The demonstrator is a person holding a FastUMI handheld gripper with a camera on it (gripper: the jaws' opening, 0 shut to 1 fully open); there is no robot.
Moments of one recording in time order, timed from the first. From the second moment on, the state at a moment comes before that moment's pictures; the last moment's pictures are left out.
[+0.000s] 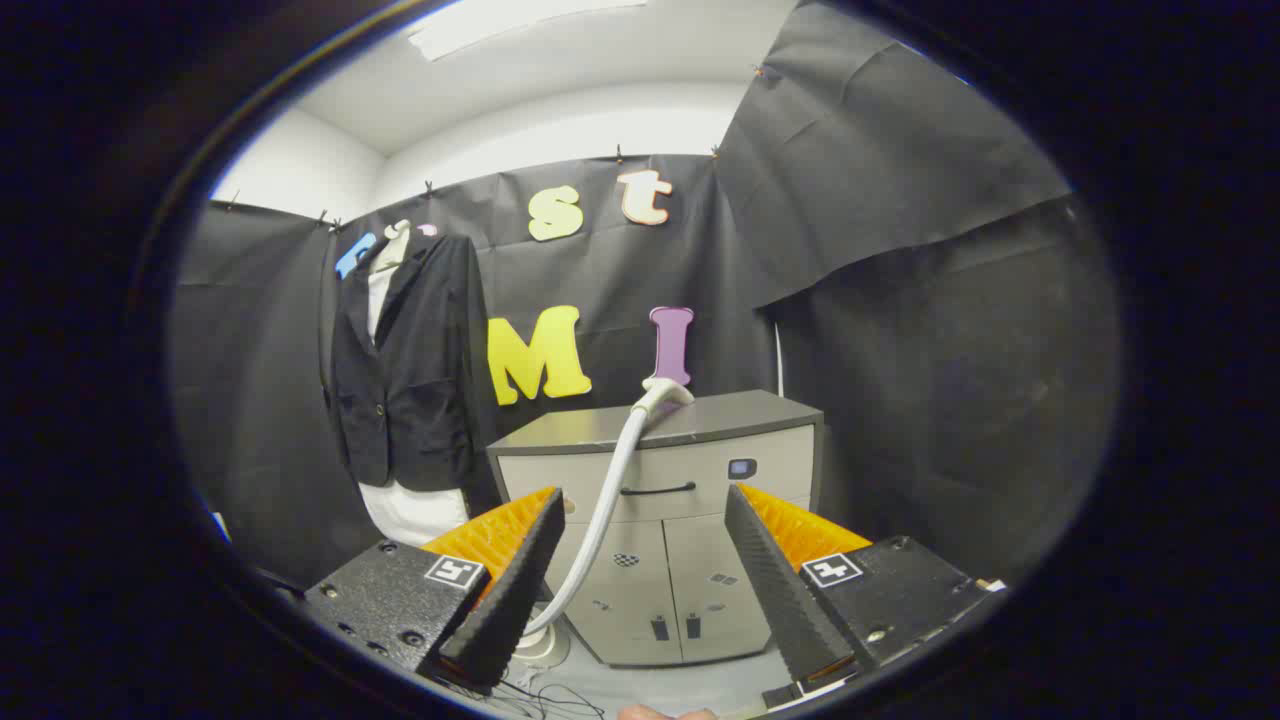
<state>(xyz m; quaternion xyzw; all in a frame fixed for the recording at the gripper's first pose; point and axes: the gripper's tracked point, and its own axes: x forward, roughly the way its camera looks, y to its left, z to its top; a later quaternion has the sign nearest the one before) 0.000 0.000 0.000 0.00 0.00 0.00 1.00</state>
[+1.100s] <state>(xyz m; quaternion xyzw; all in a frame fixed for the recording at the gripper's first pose) 0.003 0.008 -0.005 -0.02 0.00 -0.05 1.00</state>
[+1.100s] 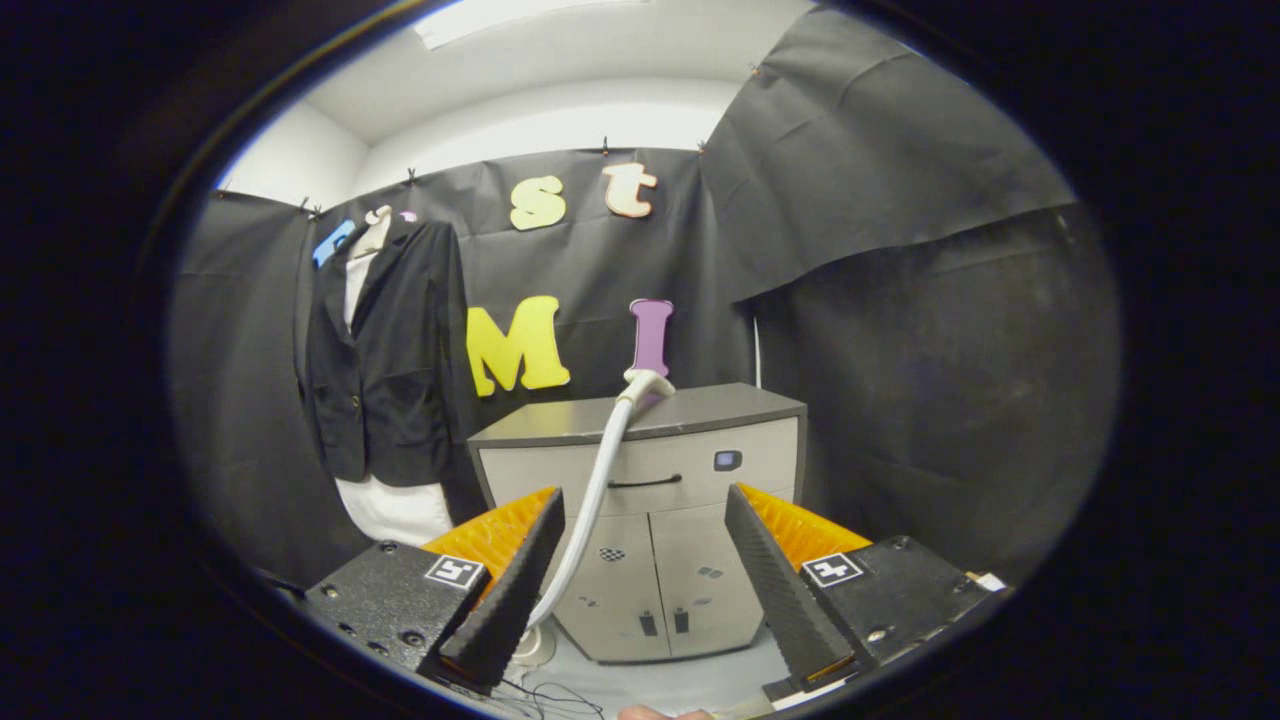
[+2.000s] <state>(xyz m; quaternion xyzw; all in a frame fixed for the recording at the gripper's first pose) 0.032 0.081 0.015 -0.02 -0.01 -0.08 1.00</state>
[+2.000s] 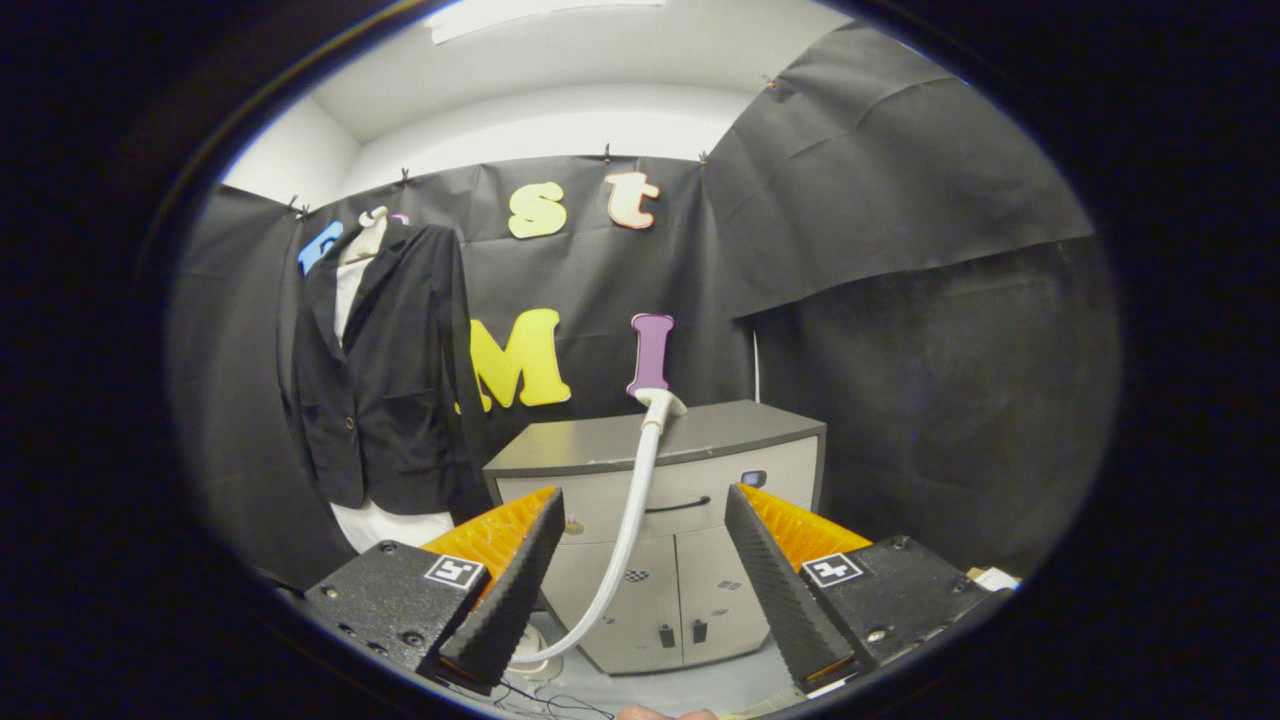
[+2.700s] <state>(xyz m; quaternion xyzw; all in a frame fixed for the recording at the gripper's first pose) 0.126 0.074 0.055 -0.03 -0.03 -0.05 1.00</state>
